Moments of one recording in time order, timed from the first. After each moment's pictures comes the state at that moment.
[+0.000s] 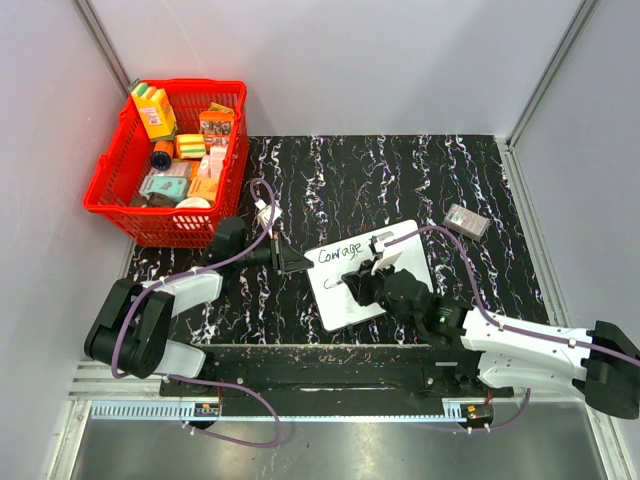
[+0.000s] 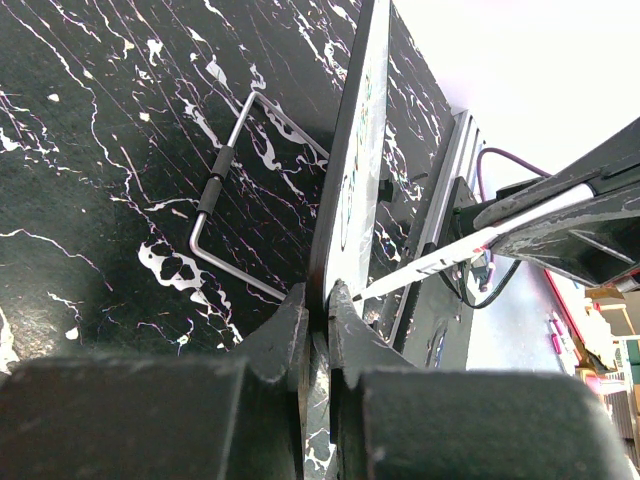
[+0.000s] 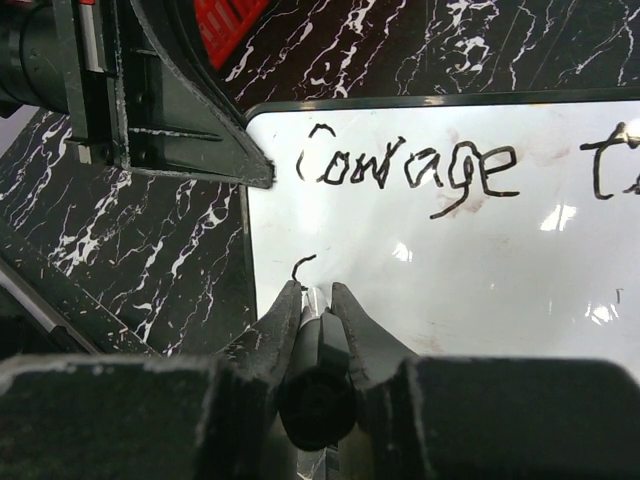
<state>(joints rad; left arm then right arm) -0.35 1.40 0.50 0.52 0.89 -0.53 1.10 0.99 0.52 0.17 0.41 0.48</state>
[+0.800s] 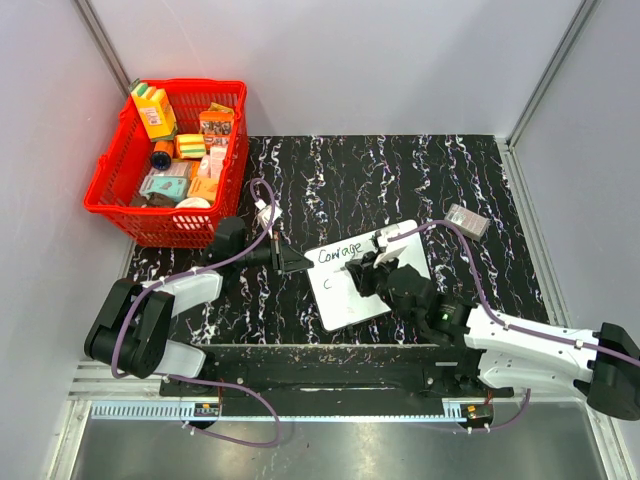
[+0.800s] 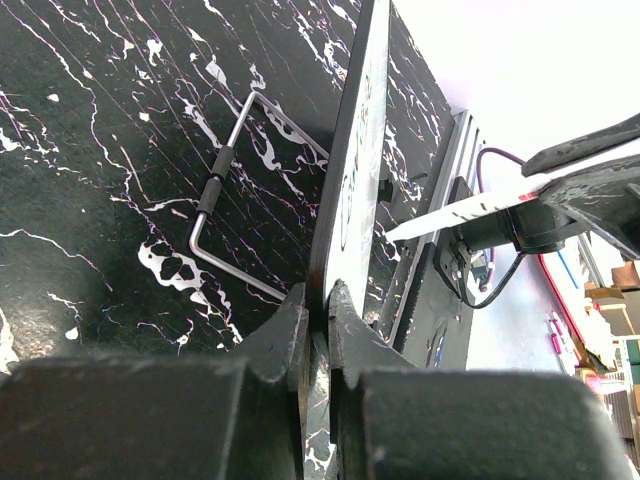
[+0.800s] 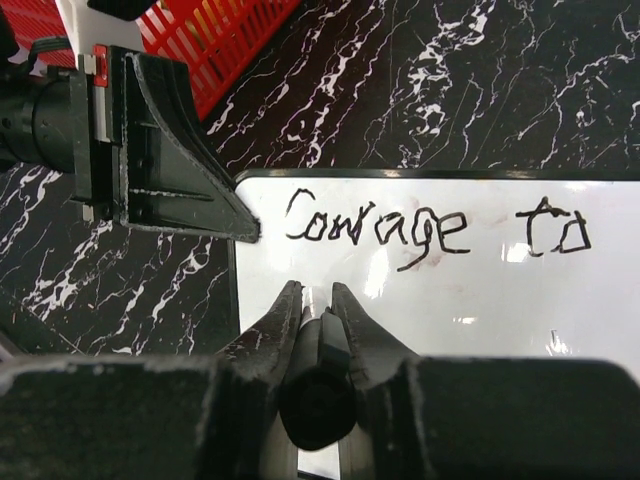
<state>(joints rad) -0.35 1.40 0.50 0.52 0.89 -0.53 1.10 0.96 0.57 0.16 0.49 0.40</state>
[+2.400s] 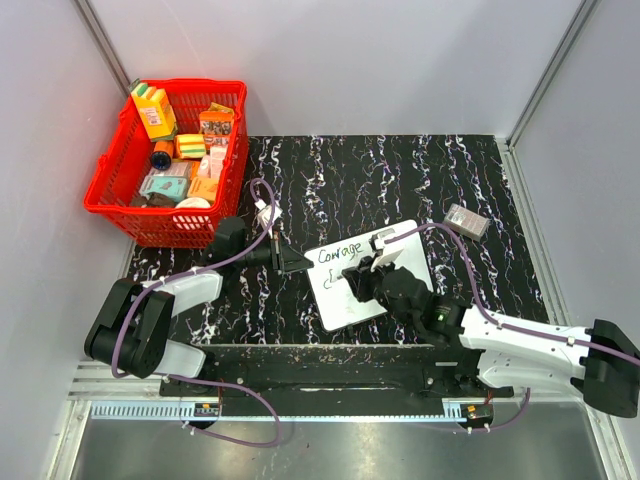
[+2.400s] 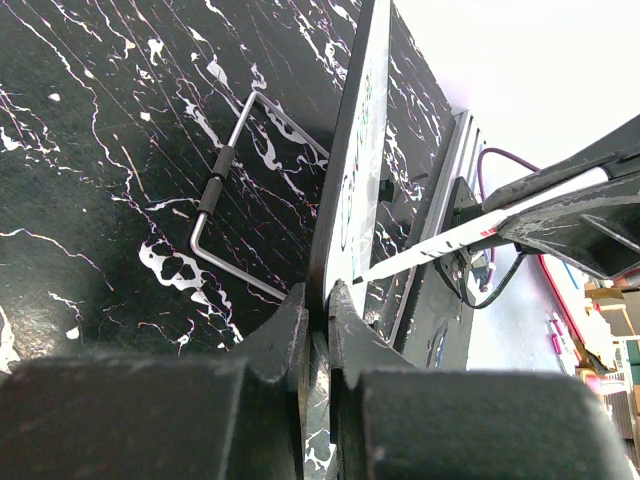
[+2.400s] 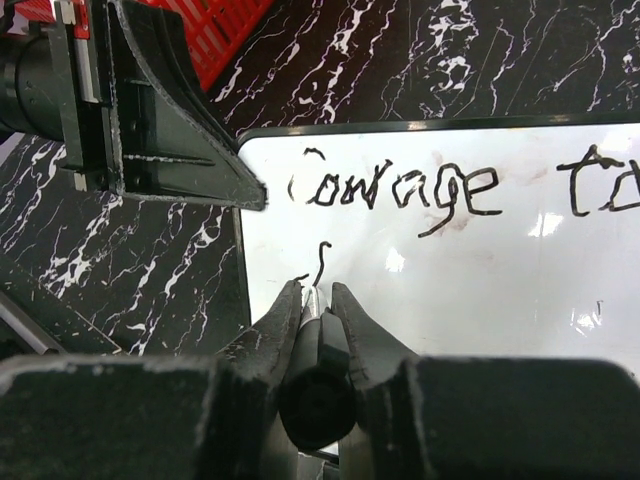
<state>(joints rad) -0.35 1.40 0.50 0.52 0.89 -0.53 1.10 1.00 0.55 0.17 0.46 0.47</state>
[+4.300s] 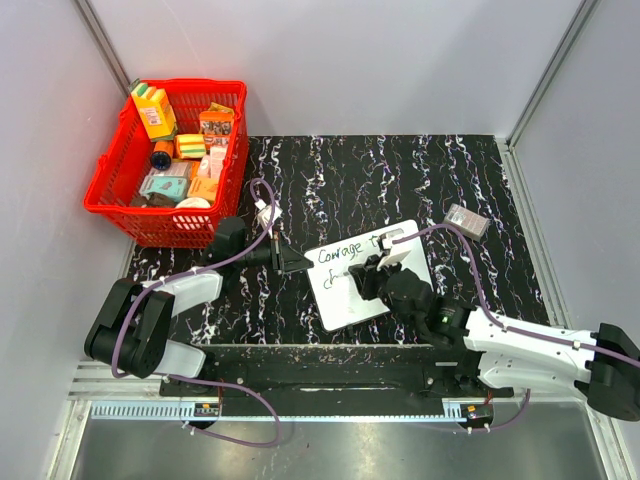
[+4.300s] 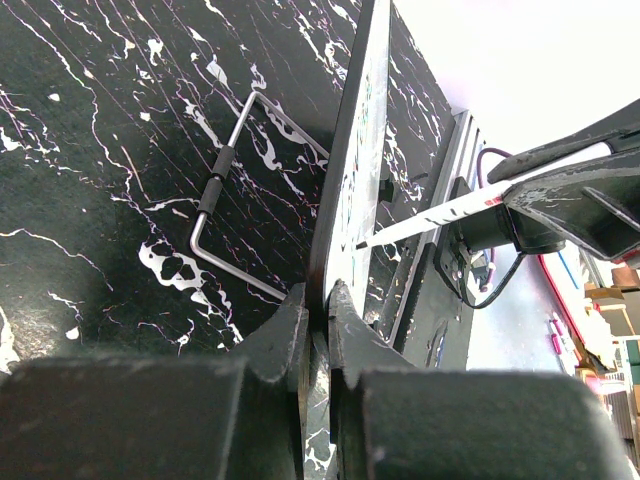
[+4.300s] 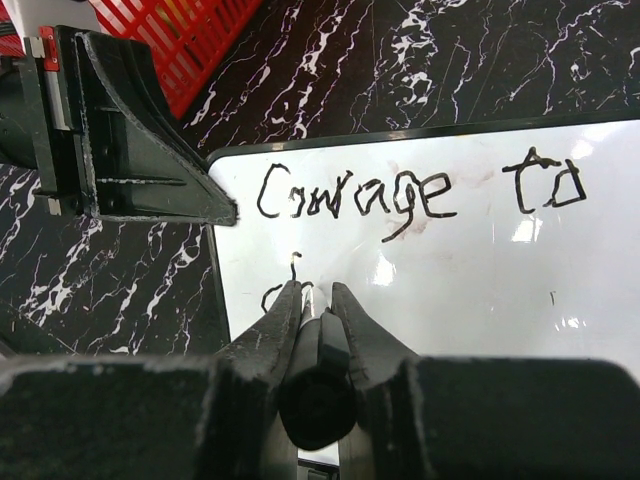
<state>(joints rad) -0.35 1.40 0.50 0.52 0.89 -0.53 1.10 0.96 0.53 0.16 0.53 0.48</state>
